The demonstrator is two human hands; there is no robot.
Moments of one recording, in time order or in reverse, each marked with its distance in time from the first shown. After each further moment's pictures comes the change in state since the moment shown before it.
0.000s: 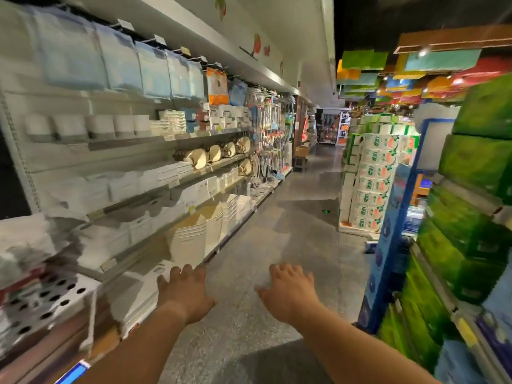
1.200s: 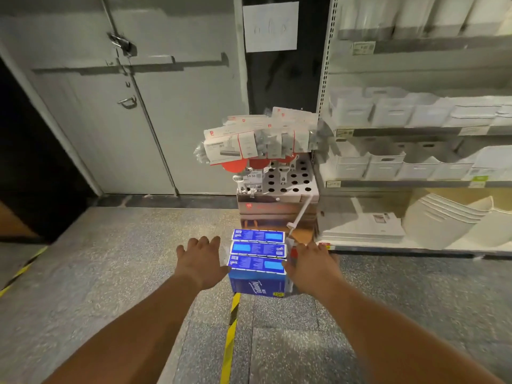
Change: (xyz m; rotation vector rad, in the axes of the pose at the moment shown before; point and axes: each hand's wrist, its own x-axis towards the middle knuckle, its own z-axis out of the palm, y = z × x) left_hand -0.023 -0.104 0.105 -0.004 -0.187 -1.204; right_hand 0.261 -0.169 0.188 -0.068 -0.384 -1.060
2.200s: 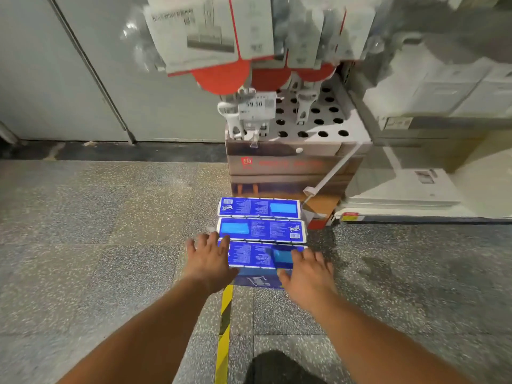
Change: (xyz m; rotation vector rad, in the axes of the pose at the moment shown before) left_hand 0.391 -0.035 0.366 -0.013 -0.141 0.174; right_hand 0.353 -0.016 0.347 -0.074 -0.160 0.090
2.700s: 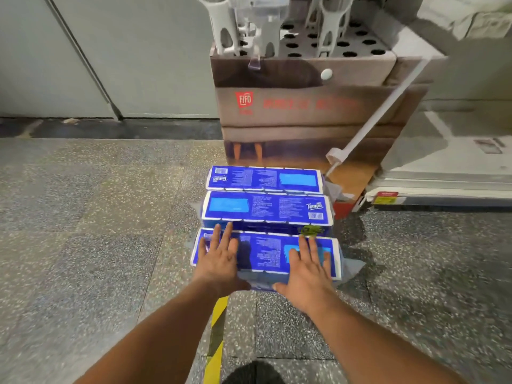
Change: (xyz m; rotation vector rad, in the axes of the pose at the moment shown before) left_hand 0.137 0.016 0.253 0.009 -0.069 0.051; right_hand 0.159 0.033 0.253 0.012 0.004 -0.110
